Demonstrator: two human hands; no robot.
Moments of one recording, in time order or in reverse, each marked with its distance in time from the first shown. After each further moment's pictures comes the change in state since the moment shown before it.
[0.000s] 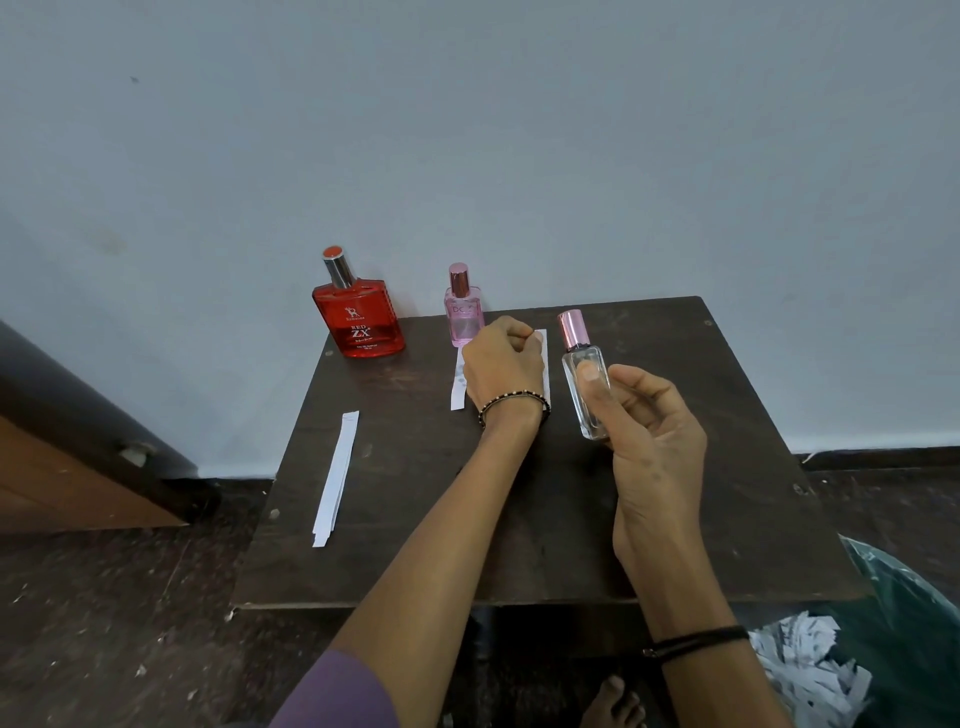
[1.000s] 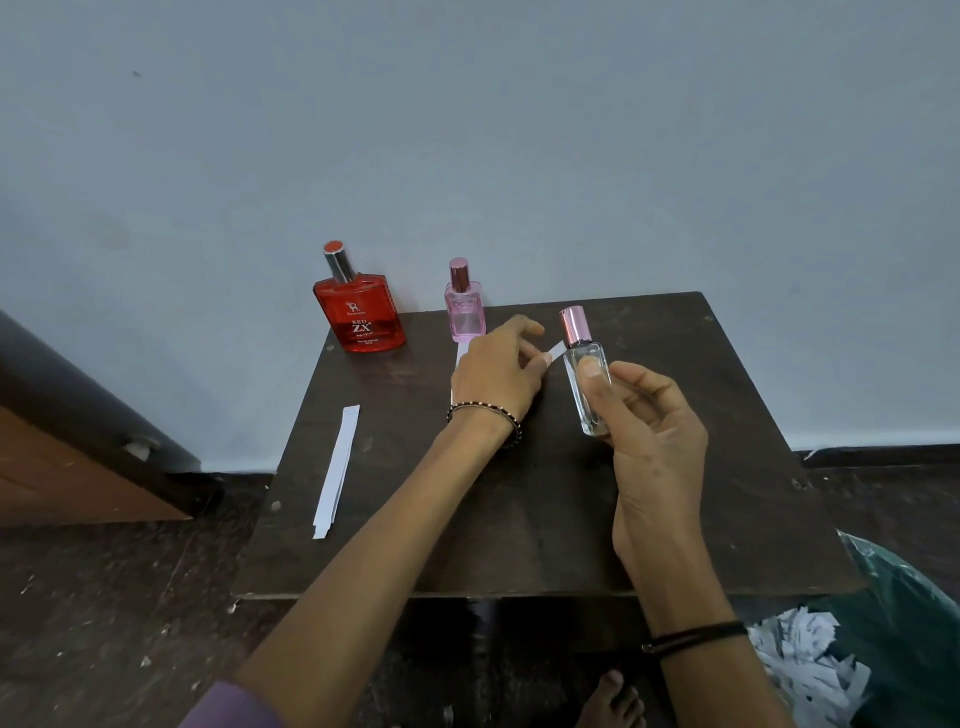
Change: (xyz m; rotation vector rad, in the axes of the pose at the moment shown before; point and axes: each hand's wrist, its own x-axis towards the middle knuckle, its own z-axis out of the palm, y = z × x) left_hand -0.005 -0.003 -0.037 0.298 -0.359 0.312; right_hand -0.001 0.001 -0.002 0.034 -0.009 0.007
